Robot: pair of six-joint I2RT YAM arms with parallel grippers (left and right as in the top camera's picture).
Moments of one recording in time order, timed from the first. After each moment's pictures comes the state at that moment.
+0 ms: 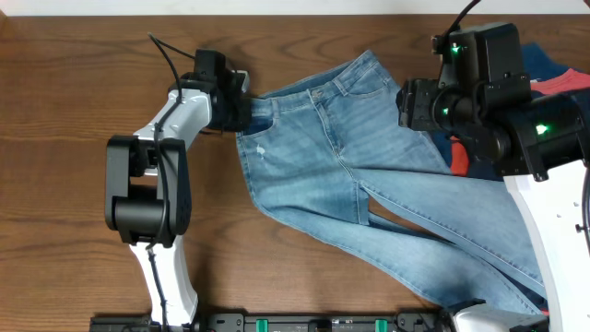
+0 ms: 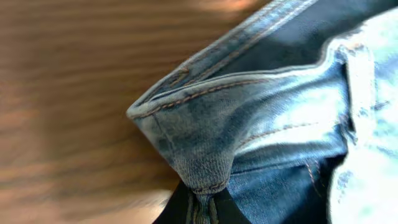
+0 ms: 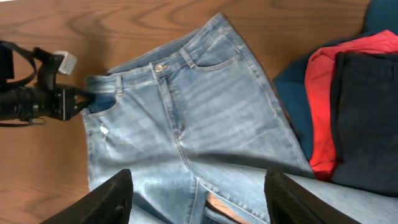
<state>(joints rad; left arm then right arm) -0.10 2.12 1.47 -0.59 0.20 -0.01 0.31 1.45 1.77 -1.21 0.03 0.36</state>
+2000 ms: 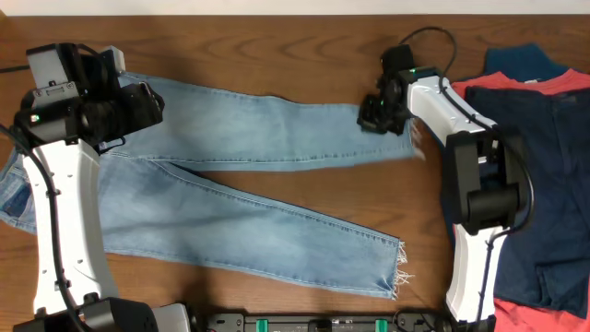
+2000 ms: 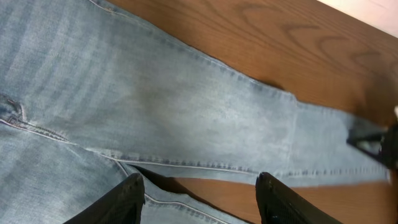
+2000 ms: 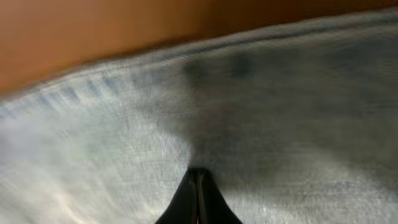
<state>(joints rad) 0.27 1.49 1.47 -0.98 0.34 -0.10 0.18 2.27 1.65 -0.68 -0.32 0.54</state>
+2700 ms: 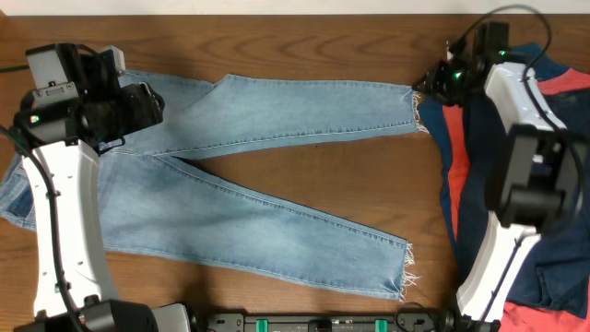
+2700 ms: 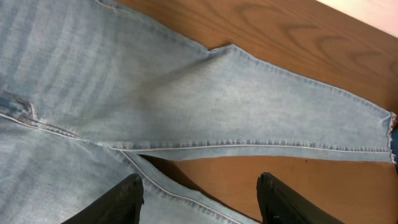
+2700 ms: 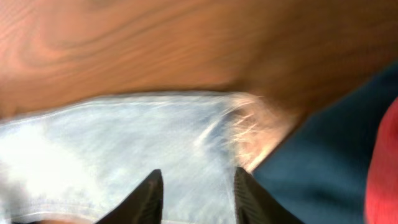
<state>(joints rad) 0.27 1.48 1.47 -0.98 0.34 -0.09 -0.12 2.22 1.79 -0.76 -0.52 0.28</state>
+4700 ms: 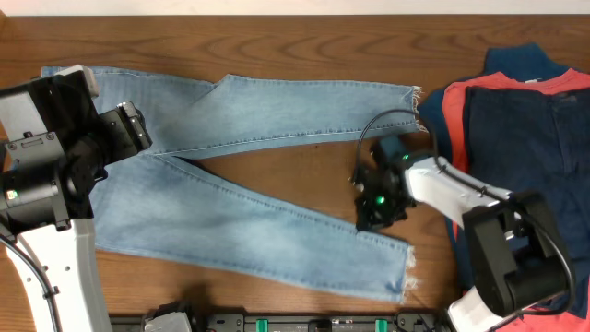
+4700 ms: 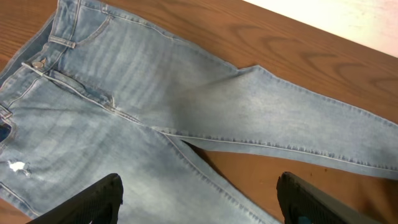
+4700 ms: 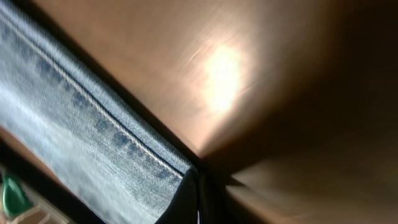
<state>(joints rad) 0.27 1.21 1.47 -1.09 0.15 -0.12 0.35 1.78 0.91 -0.78 -0.44 0.06</state>
